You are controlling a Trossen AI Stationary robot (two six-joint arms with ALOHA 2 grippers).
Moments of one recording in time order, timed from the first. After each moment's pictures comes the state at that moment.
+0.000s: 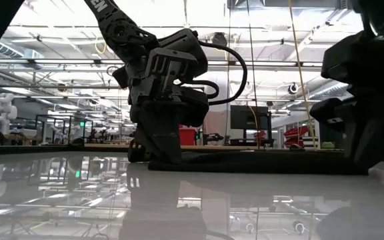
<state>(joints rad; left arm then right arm) -0.03 2.02 1.11 -0.17 0.63 -0.64 0.52 1.48 0.52 0.01 0.15 0.36</state>
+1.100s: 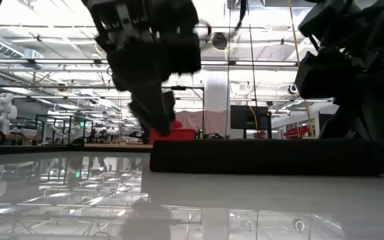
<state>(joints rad) -0.15 1.86 1.11 -0.23 0.51 -0.32 0.27 1.48 0.52 0.08 -0.46 0.67</state>
